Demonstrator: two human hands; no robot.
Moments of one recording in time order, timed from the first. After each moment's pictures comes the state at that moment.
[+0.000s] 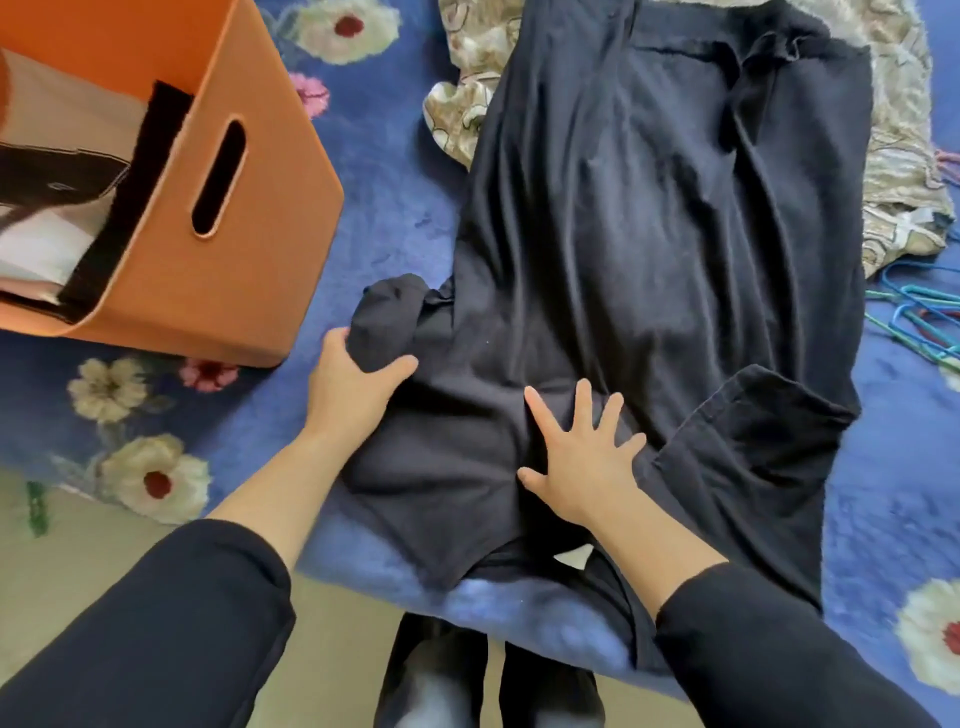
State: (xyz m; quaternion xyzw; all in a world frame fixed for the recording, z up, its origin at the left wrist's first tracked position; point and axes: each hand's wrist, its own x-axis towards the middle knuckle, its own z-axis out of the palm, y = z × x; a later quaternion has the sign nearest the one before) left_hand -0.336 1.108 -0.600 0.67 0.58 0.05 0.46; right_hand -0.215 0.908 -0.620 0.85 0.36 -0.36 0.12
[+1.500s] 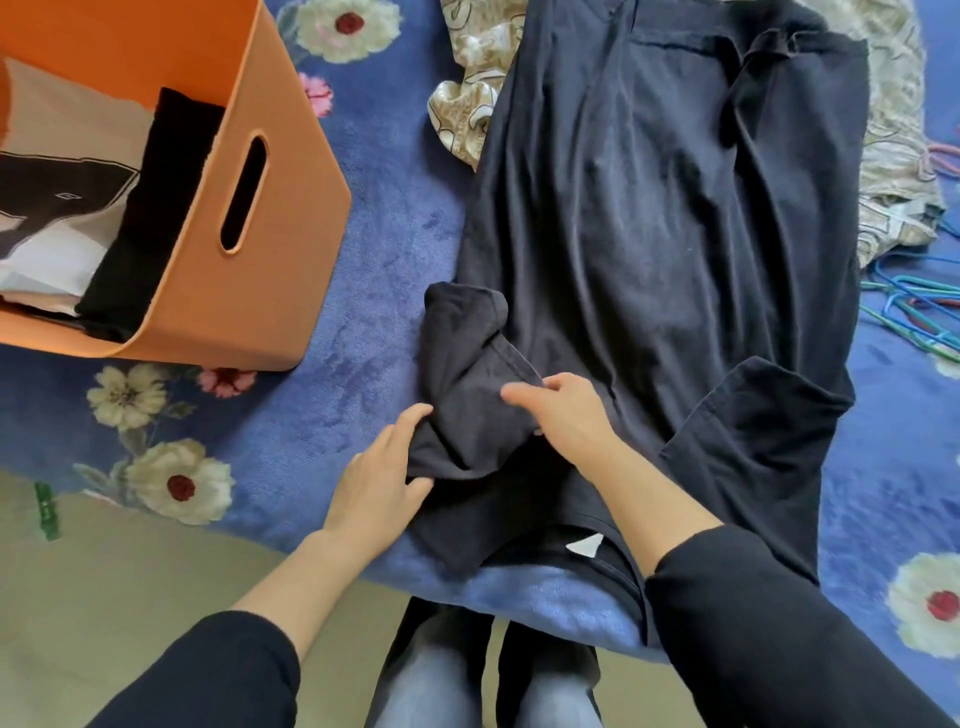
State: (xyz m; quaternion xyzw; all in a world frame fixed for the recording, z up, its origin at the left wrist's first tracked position) left_hand -0.401 1.059 -0.604 0.84 0.38 -0.11 0.36; right_hand -0.209 0.961 -0.595 0.83 0.03 -0.46 -0.32
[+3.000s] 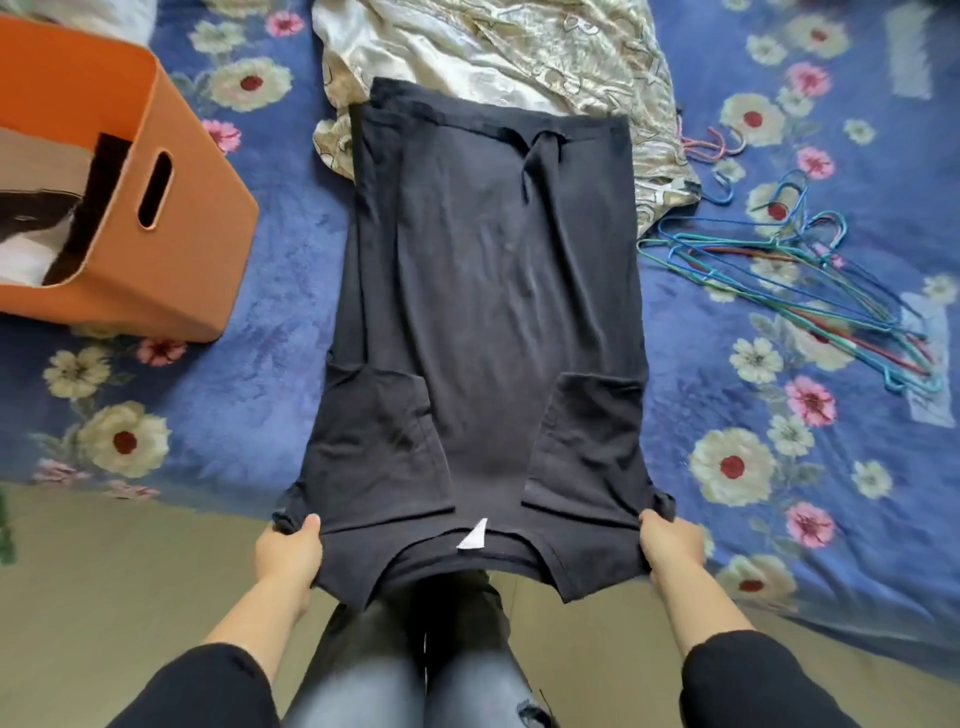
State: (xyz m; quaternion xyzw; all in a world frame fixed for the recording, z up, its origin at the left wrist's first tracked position) left_hand -0.458 0.918 -0.551 0.40 0.79 -0.02 0.47; right_hand -0.237 0.639 -0.553 0.85 -0.34 -0.30 -0.25
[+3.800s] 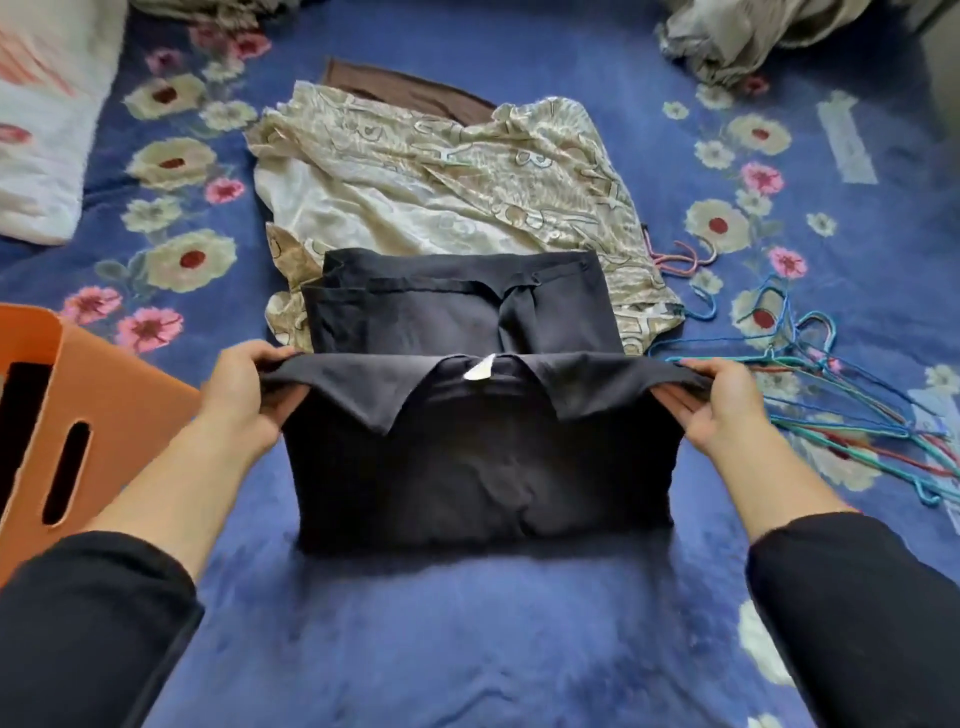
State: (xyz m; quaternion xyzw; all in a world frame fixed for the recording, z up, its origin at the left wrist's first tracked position) left_hand -0.164 1.150 -0.474 0.34 0.58 0.14 0.72; right_hand 0.033 0.804 -0.482 0.57 -0.37 -0.21 -0.71
